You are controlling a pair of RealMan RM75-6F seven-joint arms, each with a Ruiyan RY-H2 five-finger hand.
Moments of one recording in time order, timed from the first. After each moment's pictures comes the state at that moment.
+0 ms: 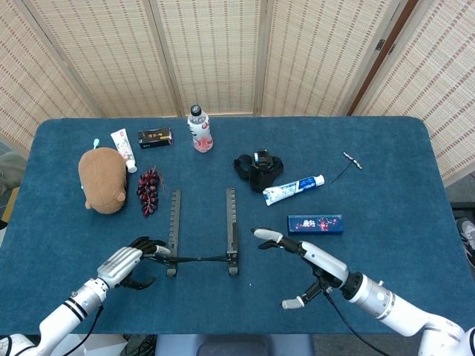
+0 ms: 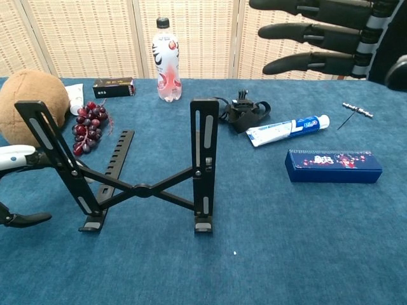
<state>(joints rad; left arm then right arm) -0.52 -1.26 0.09 -1.60 1.56 0.97 -0.38 0.68 -1.11 -0.16 -1.79 -1.89 1.37 1.21</state>
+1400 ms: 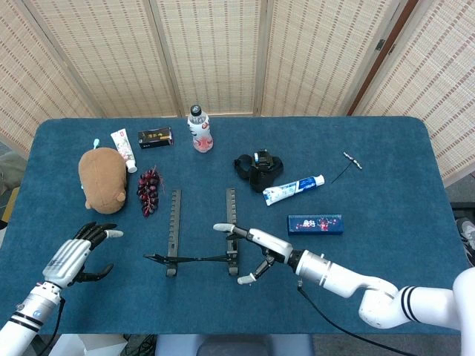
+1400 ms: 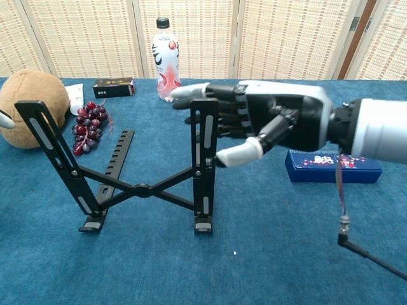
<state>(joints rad) -0.37 -1.04 0.06 -1.74 1.51 1.16 -0.27 0.89 -1.41 -0.04 -1.53 -1.71 0.95 1.27</state>
